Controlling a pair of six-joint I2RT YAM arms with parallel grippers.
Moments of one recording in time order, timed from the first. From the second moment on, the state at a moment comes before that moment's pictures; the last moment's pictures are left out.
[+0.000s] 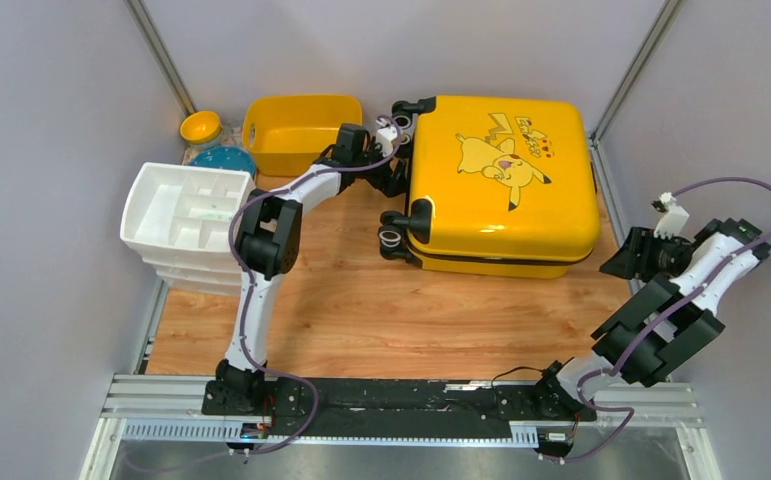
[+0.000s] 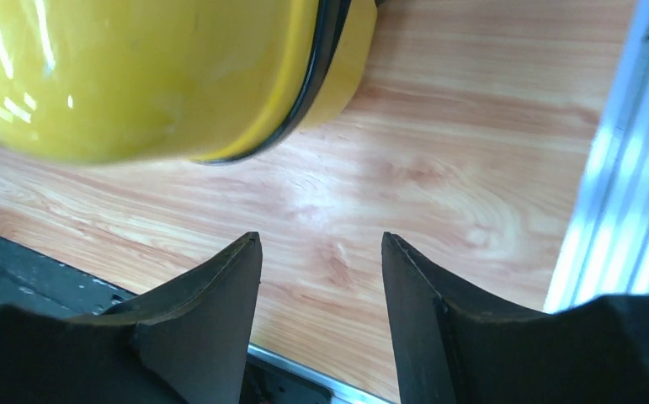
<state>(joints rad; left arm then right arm) -0.40 2.30 1.80 -0.11 0.59 0.16 -0.85 1.53 1.29 -1.22 -0.77 -0.78</state>
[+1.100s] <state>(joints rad) -0.50 1.27 0.51 0.37 0.38 0.09 -0.73 0.82 0.93 -1.31 -0.90 -1.01</state>
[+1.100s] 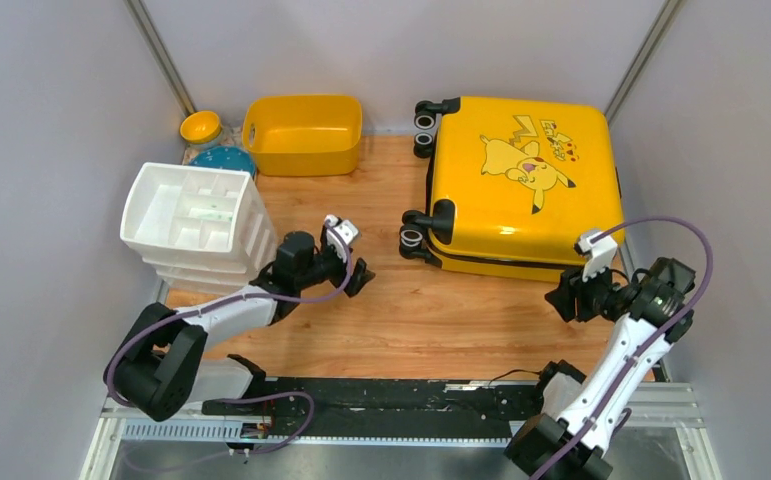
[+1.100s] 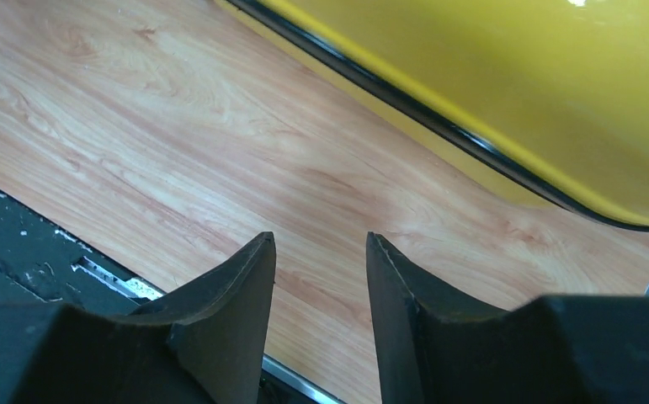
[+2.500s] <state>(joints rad) -0.93 1.69 0.71 1.18 -0.19 0.73 -0.49 0.56 0.71 -1.22 -0.73 -0.97</state>
